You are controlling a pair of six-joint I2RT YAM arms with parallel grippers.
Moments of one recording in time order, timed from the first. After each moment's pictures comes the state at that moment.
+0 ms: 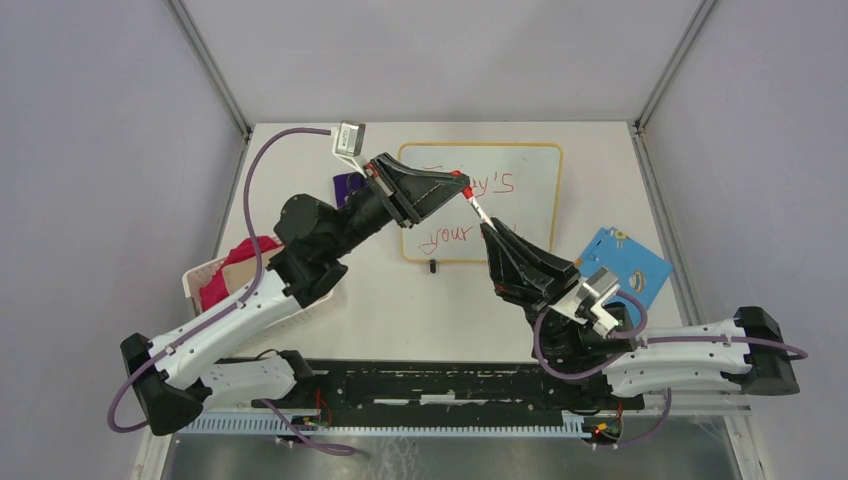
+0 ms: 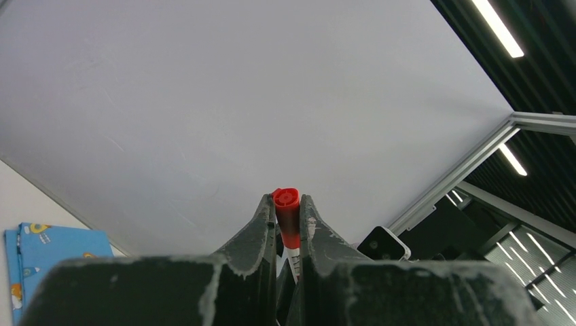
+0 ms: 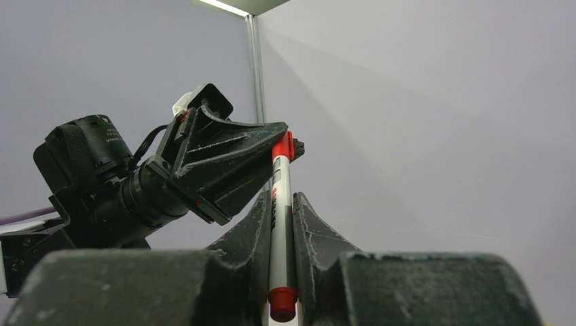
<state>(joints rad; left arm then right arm) -0.88 1.08 1.08 0.50 0.22 -1.01 1.49 0.94 0.60 1.38 0.56 -0.60</state>
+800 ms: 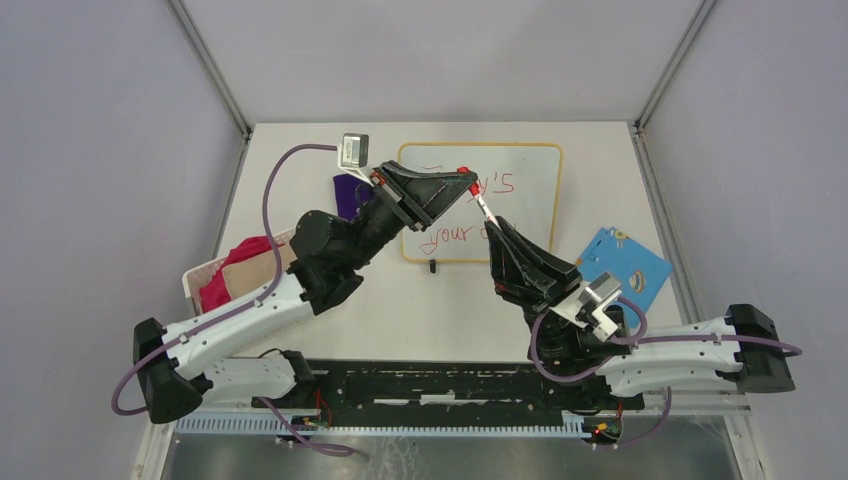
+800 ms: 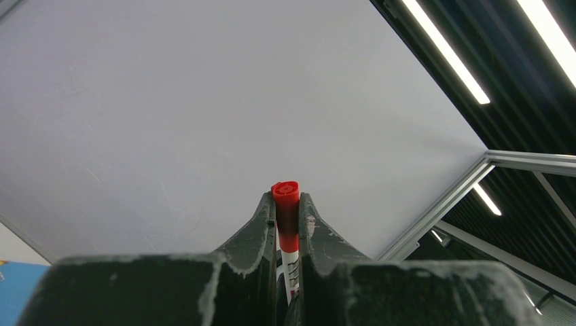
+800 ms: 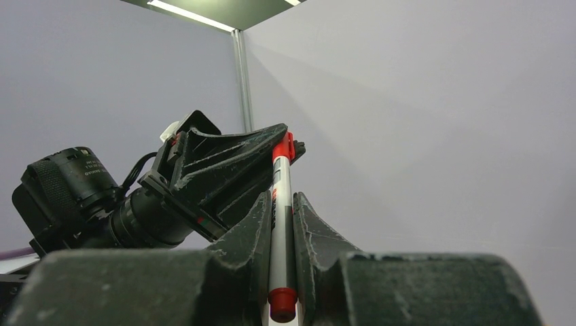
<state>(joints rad) -0.99 1.13 1.02 0.69 0.04 -1.04 1.50 1.00 0.60 1.51 0.59 -0.67</state>
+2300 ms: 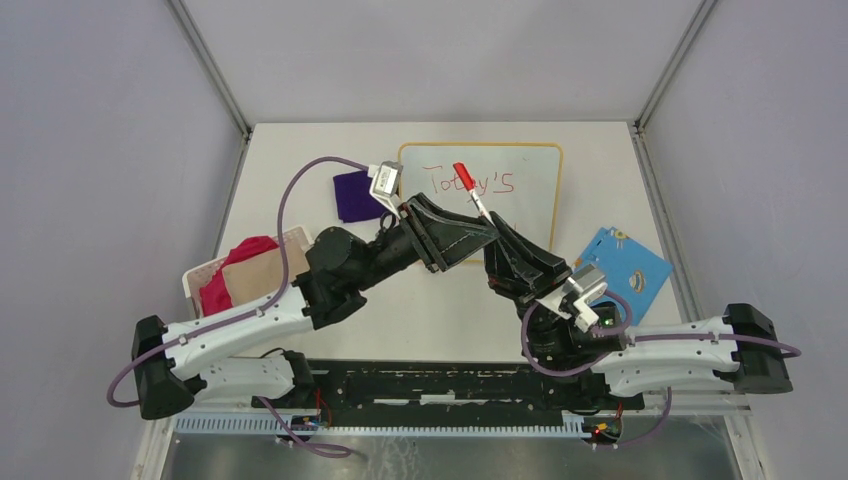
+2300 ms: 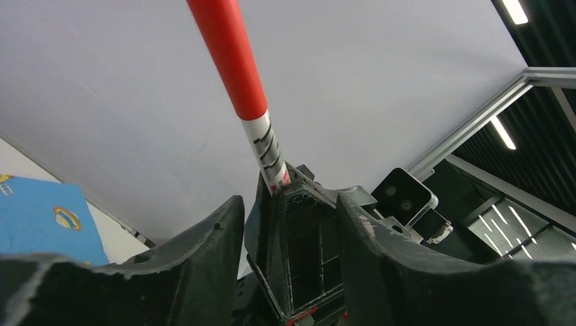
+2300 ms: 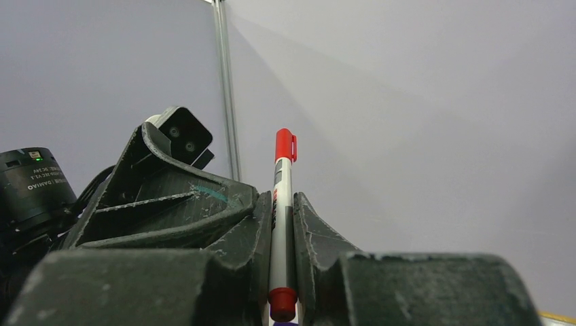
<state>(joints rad) -1.10 1.10 0.95 0.60 0.10 -0.95 1.48 1.02 0.62 1.46 0.63 -0.69</state>
